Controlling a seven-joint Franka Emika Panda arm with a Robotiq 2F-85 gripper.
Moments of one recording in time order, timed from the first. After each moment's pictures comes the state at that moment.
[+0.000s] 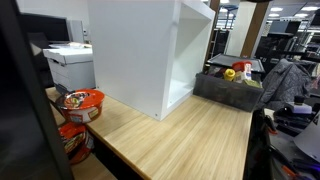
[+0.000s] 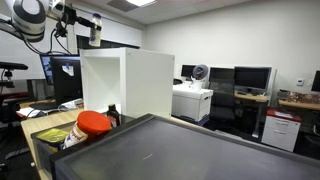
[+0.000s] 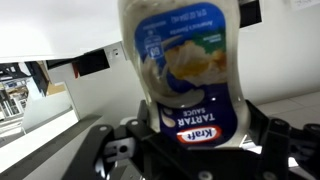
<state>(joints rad) -0.77 -0.86 0.97 -2.44 0.22 3.20 0.78</state>
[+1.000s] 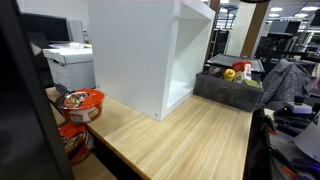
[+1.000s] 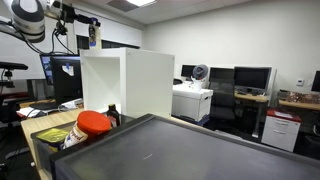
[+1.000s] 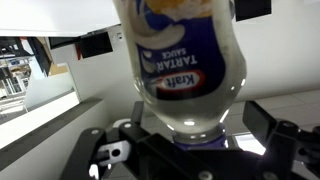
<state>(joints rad) -0.83 -0.94 1.00 -2.43 0.22 3.20 0.78</state>
